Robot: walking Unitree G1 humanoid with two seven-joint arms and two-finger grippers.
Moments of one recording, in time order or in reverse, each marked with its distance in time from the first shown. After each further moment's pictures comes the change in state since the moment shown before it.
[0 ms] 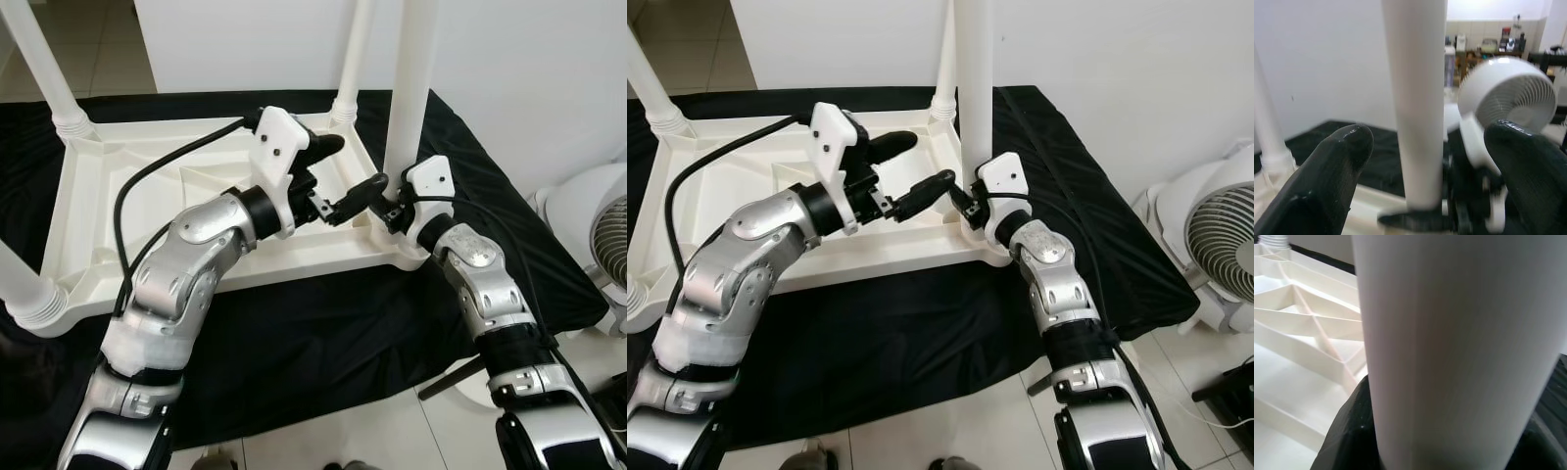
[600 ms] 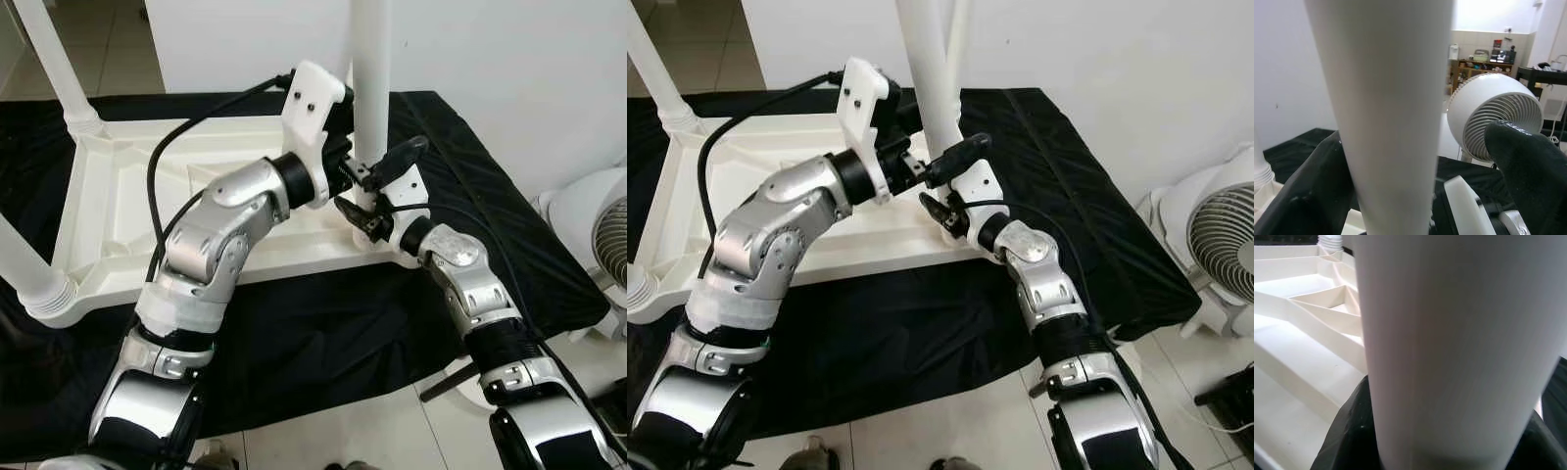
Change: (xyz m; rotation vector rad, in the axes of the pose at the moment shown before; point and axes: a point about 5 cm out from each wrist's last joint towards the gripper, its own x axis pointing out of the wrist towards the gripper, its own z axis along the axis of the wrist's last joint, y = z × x) left arm 0.033 0.000 0.008 -0.088 -0.011 -0.020; right arm 0.008 0.016 0.000 -0.045 -0.010 0.152
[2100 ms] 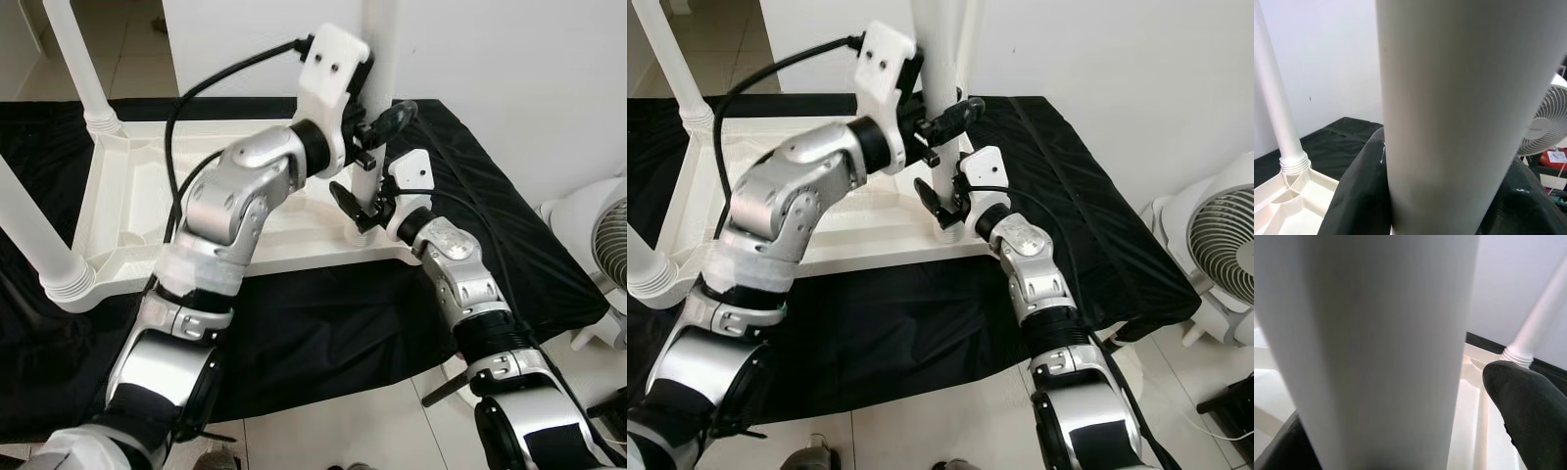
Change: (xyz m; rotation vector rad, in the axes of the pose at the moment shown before) left arm 0.022 0.015 0.011 0.040 0.111 0.101; right arm 0.008 -0.009 0.005 0.116 -0.067 -0.176
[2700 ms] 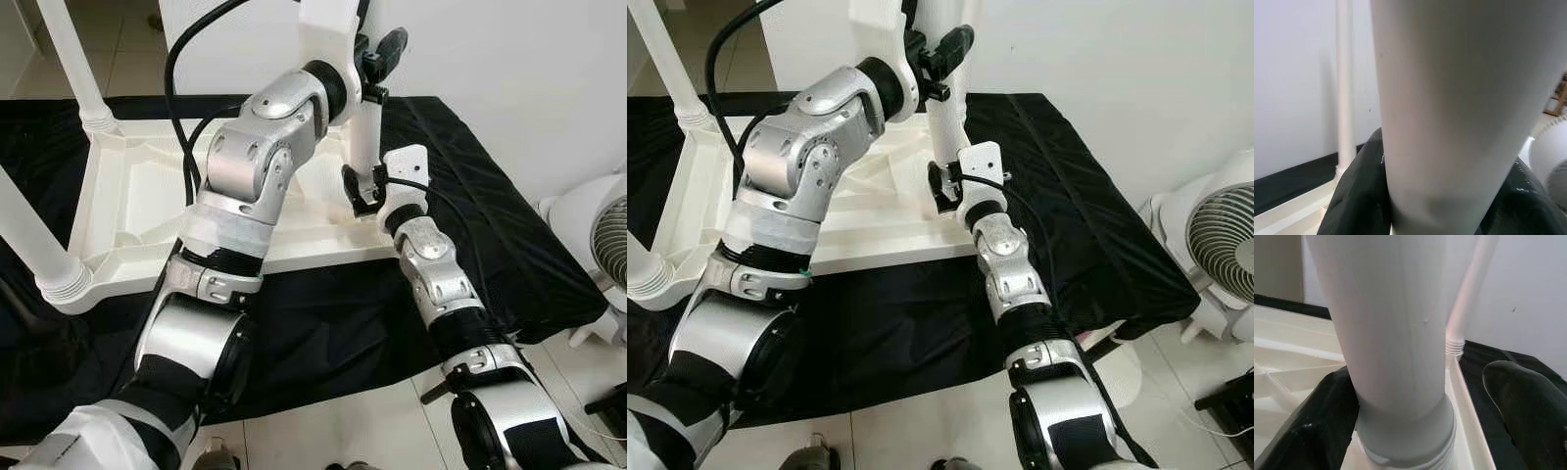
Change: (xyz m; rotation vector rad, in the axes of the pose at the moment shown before) left arm 0.019 0.014 0.038 -0.029 -0.097 0.329; right arm 0.016 0.004 -0.001 -0.001 0.007 -0.351
